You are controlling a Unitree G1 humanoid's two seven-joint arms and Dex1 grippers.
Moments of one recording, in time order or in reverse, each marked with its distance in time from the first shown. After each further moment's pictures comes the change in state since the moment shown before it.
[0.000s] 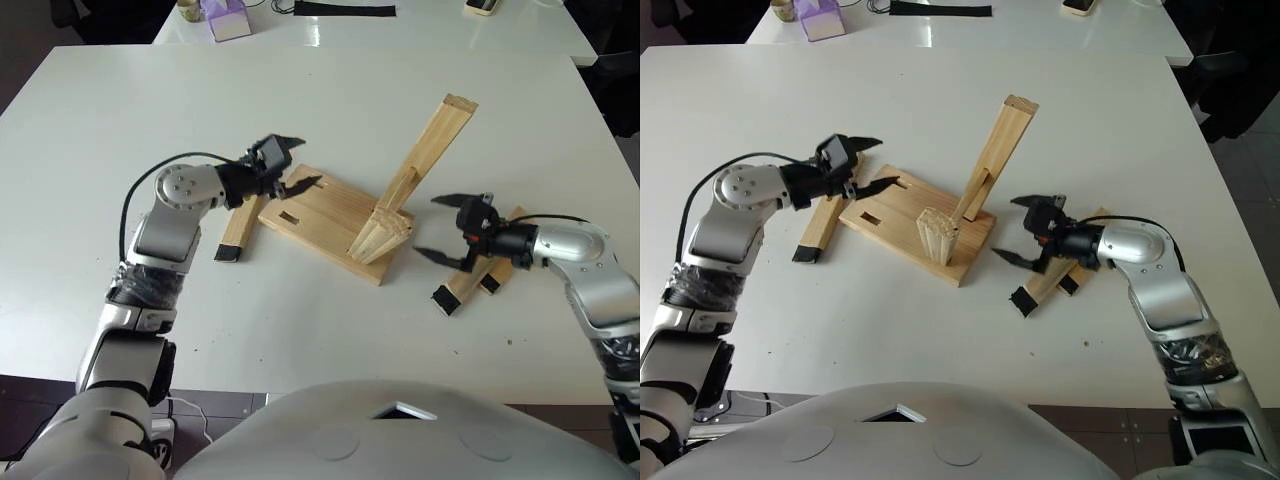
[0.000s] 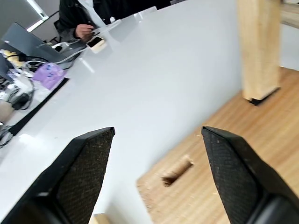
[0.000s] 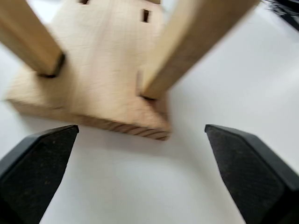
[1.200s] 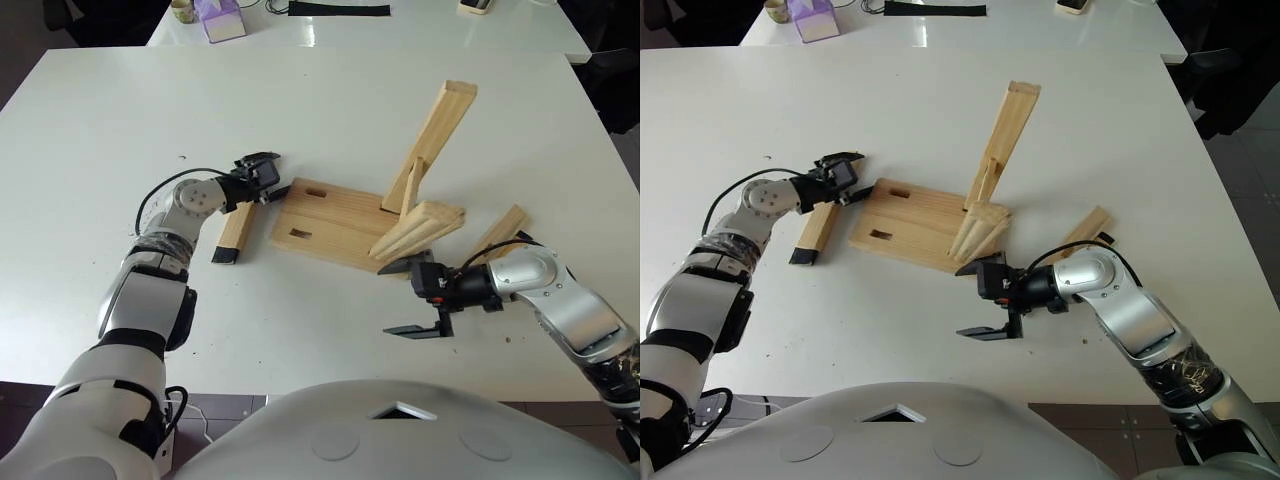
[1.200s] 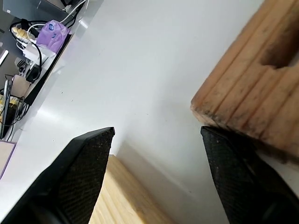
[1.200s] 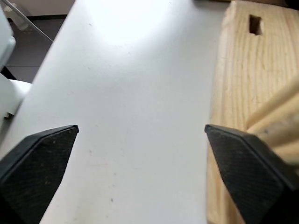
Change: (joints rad) left arm -0.237 -0.056 -0.108 1.005 0.313 -0.767 0.182; right arm -0.019 -0.024 0.257 -0.151 0.030 0.108 0.140
